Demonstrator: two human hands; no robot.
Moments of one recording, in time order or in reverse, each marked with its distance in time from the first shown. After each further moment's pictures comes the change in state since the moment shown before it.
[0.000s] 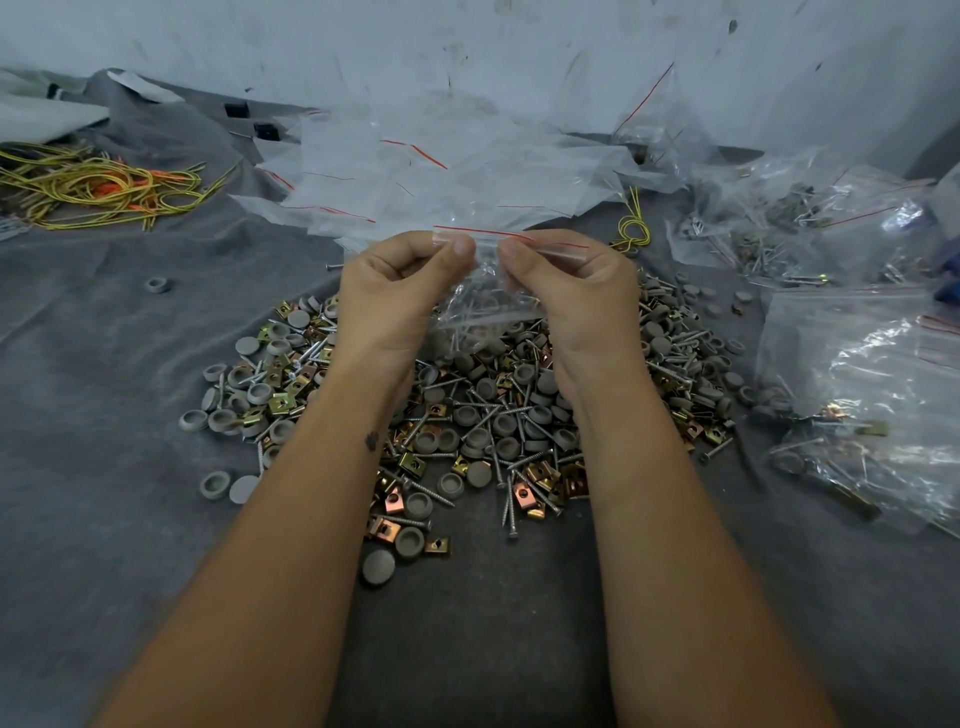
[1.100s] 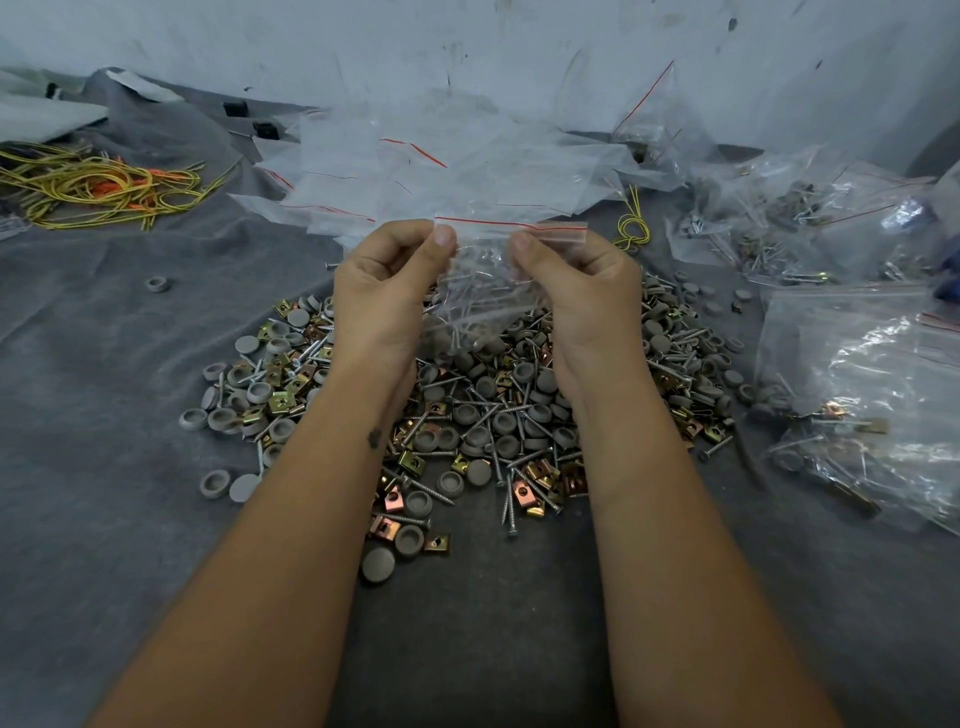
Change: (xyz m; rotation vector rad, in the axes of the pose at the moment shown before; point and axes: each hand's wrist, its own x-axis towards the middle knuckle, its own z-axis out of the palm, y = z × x) left_hand 0.001 -0.001 -0.001 0.027 0.092 0.040; right_hand 0.002 0.002 -0.001 0.033 0.059 0.003
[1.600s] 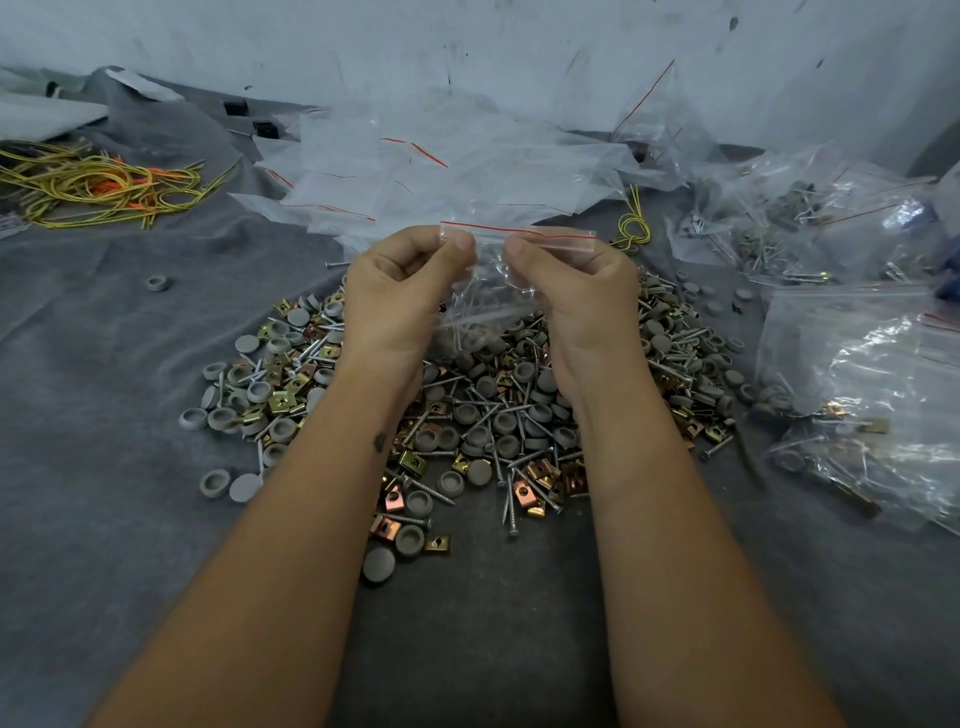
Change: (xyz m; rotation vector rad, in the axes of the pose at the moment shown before) left_hand -0.002 0.001 0.007 0.053 -0.027 -0.016; right_hand -0.001 -0.001 0.001 0.029 -0.038 0.026
